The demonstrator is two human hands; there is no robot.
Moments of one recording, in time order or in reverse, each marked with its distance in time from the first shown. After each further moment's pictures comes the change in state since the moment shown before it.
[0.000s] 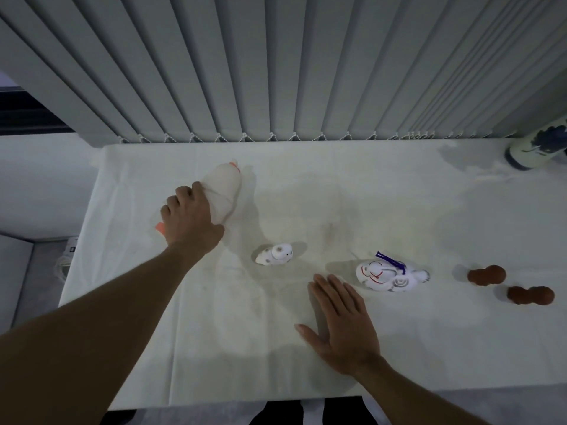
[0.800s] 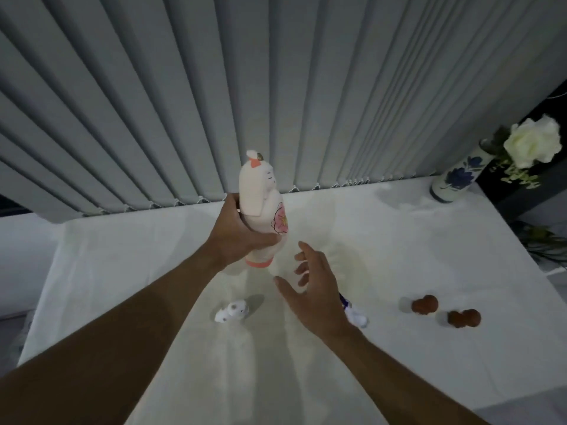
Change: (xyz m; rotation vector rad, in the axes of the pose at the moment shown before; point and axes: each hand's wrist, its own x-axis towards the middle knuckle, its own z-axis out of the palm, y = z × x) left_hand 0.021 0.171 -0.076 -1.048 -0.298 0.230; right_hand 0.113 0.003 -0.135 0.670 0.342 0.308
